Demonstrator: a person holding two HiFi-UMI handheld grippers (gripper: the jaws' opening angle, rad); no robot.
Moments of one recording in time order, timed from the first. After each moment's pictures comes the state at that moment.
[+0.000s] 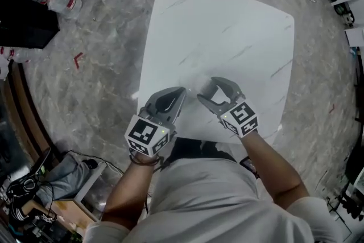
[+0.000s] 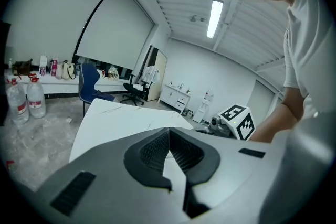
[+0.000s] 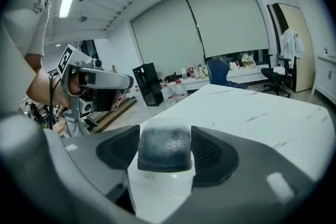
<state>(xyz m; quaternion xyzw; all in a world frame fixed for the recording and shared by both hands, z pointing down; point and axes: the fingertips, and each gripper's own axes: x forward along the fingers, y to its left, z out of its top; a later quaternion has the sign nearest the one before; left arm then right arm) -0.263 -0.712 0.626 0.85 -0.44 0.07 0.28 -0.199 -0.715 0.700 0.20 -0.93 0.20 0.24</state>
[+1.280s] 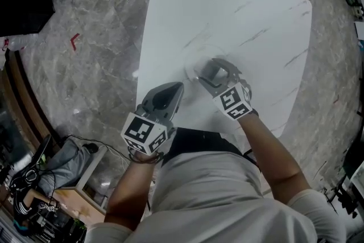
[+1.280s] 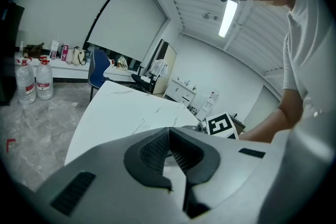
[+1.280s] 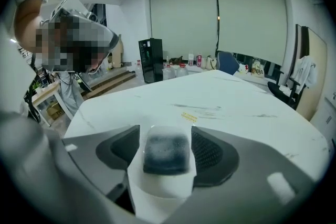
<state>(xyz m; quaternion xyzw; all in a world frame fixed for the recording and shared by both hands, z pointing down) -0.284 -0.693 0.704 0.82 -0.46 0.07 0.33 -0.215 -0.722 0.824 0.18 -0.91 0.10 0.37</state>
